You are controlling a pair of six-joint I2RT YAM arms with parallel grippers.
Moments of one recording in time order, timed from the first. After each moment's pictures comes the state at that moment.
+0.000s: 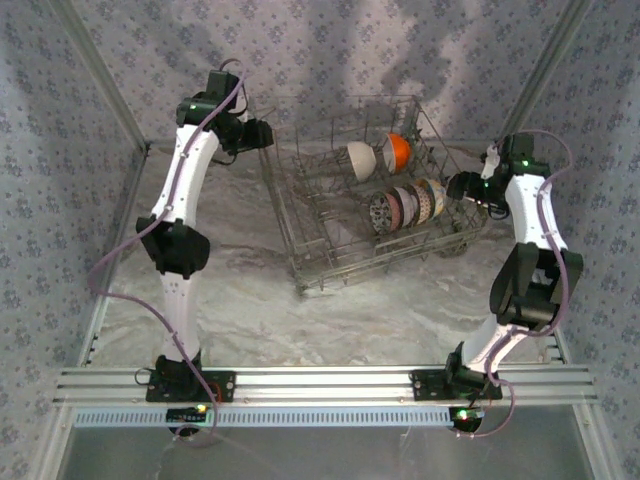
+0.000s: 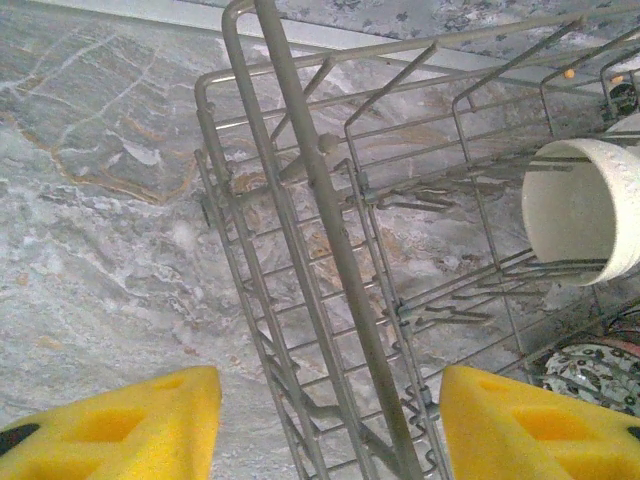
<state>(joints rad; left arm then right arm) -0.24 2.23 2.57 -1.27 0.17 -0.35 -0.23 1.69 1.50 -0.89 -0.26 0.07</state>
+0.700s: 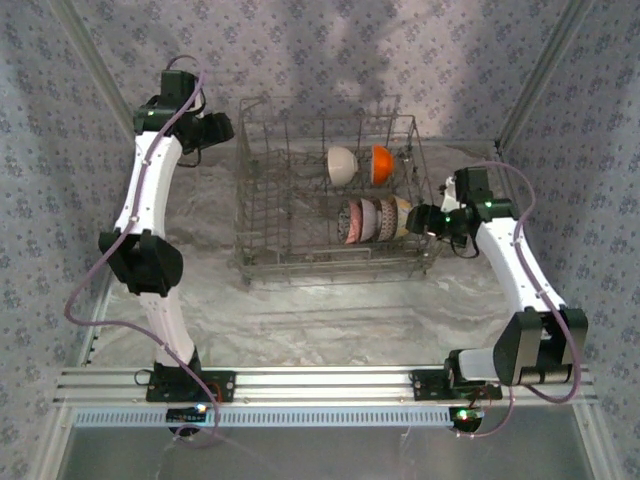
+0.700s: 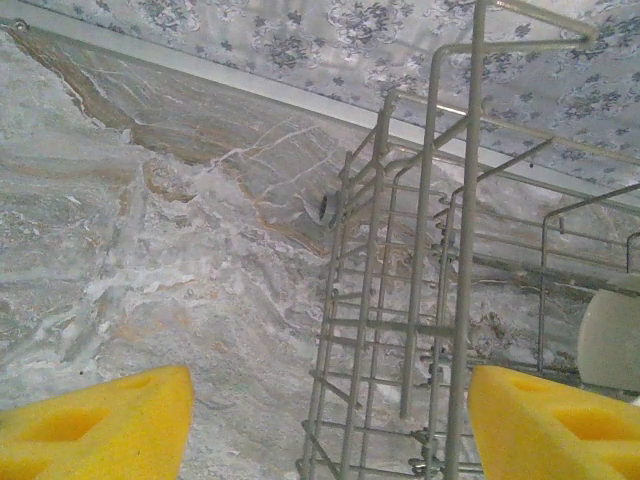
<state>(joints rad) -0.10 1.98 2.25 -1.09 0.02 -0.38 0.07 1.33 1.15 -0.88 -0.27 0.31</state>
